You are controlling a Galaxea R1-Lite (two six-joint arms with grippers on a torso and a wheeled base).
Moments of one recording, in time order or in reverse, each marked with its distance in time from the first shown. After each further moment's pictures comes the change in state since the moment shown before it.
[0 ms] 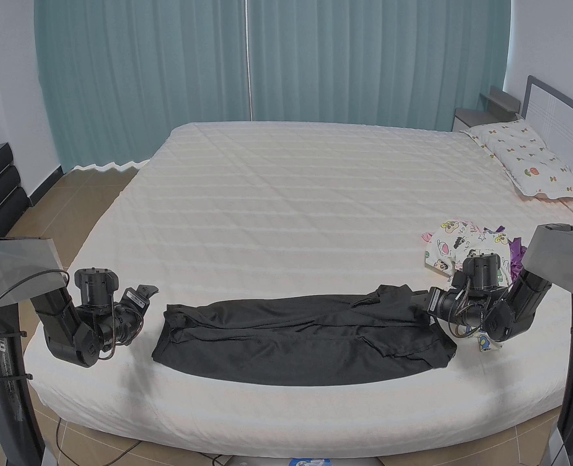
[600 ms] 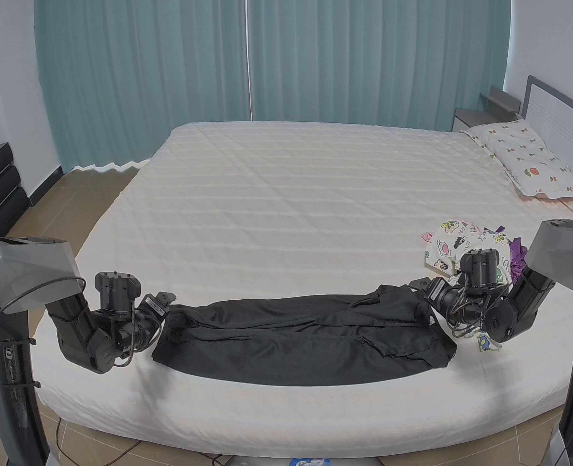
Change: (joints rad) left arm -0.139 -0.003 0.000 0.063 0.119 0.029; right arm 0.059 -0.061 0.029 0.006 -0.168 0.353
